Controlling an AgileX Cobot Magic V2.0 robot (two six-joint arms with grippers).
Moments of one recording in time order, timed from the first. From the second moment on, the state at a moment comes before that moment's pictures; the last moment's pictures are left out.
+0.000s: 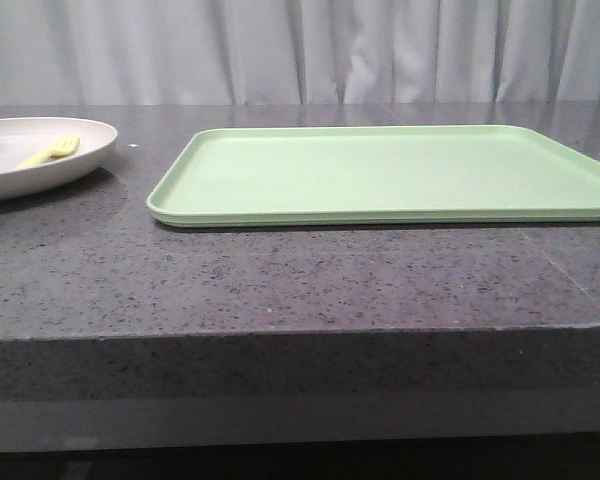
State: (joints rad) left arm 0.29 1.39 -1.24 -0.35 0.99 0.30; right arm 0.05 0.38 -0.62 0.00 0.54 0.02
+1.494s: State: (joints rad) left arm 0.35 1.83 -1.39 -0.57 0.81 0.37; right arm 0.05 0.38 -0.62 0.00 0.54 0.02
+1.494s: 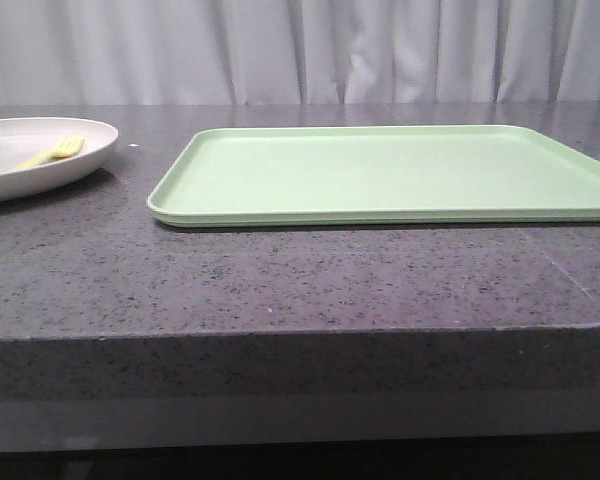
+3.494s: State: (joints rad) left arm -0.47 1.72 -1.45 -0.26 0.54 -0.40; right arm 0.05 0.38 -0.62 0.00 0.54 0.02
